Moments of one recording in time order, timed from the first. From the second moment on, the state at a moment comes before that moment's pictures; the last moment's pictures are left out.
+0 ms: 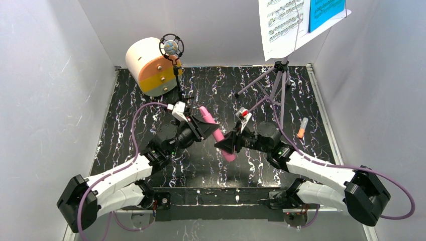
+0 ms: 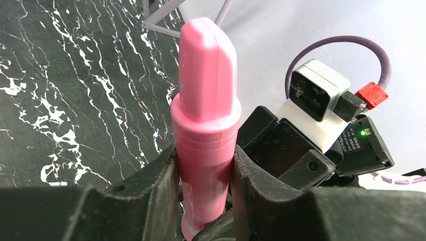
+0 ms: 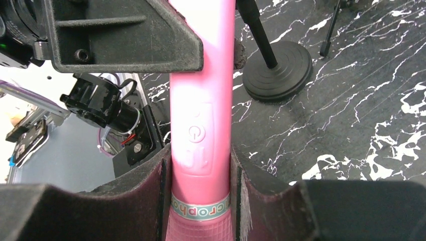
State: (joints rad) left arm -0.79 1.00 0.50 0.44 0.03 -0.94; right arm 0.85 1.06 0.49 0.41 -0.39 0.47
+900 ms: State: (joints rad) left arm -0.52 0.98 1.02 0.13 -0.32 -0.60; right arm 0.85 0.67 0.39 0.27 -0.14 0.23
